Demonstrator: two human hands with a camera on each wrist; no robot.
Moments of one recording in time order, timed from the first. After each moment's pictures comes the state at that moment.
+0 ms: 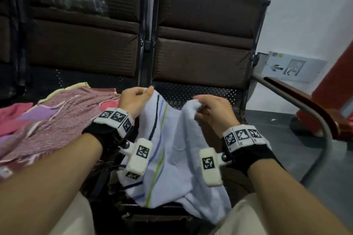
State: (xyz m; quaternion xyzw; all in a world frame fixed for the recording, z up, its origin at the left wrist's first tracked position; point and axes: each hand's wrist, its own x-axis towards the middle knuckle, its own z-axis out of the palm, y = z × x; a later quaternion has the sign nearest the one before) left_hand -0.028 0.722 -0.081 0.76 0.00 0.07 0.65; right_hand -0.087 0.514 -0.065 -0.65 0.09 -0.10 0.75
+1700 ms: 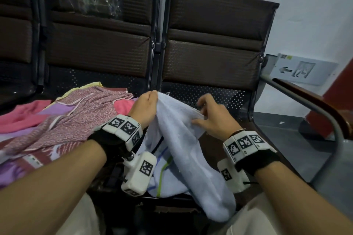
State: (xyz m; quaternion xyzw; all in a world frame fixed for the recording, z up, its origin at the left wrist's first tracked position) left_hand -0.078 0.734 -0.077 0.82 -0.07 0.08 0.56; right_hand -0.110 0.527 -0.074 -0.95 -0.09 -0.12 0.26
